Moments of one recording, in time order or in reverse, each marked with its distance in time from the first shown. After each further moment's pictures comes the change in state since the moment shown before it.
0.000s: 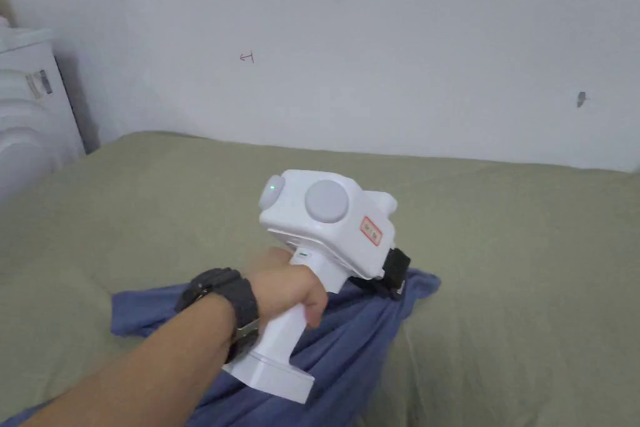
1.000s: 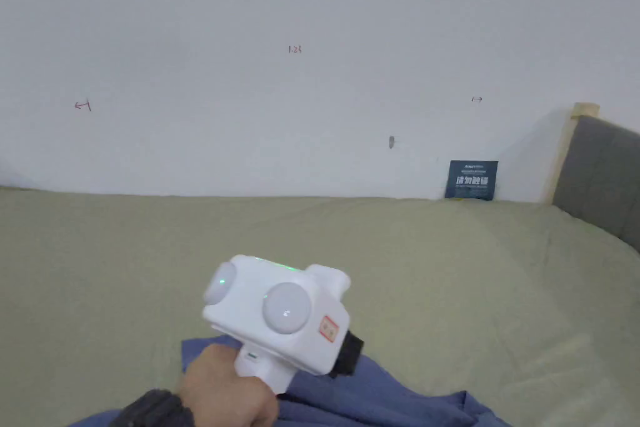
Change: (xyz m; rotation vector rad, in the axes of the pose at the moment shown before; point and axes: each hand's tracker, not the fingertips) left arm 0.148 -0.050 0.026 0.084 0.143 -0.130; right arm 0.090 0.000 0.099 0.077 -0.283 -0.077
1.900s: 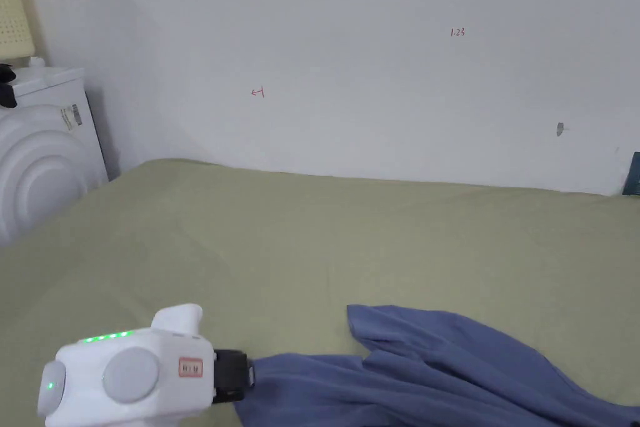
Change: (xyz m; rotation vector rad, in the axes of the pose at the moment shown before) left arm -0.183 -0.202 0.105 0.095 0.294 0.668; right arm -0.027 0.016 -0.051 -0.063 0.111 -0.020
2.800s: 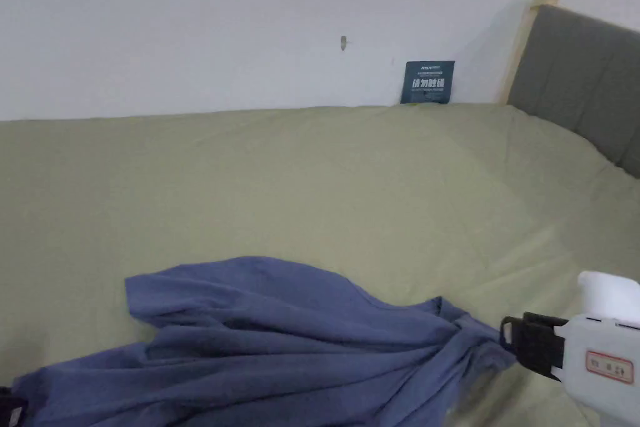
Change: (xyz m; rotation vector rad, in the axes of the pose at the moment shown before) left arm 0.012 0.030 -0.151 -0.296 -0.093 -0.500; right arm 0.130 0.007 -0.080 -0.130 -0.202 -0.255
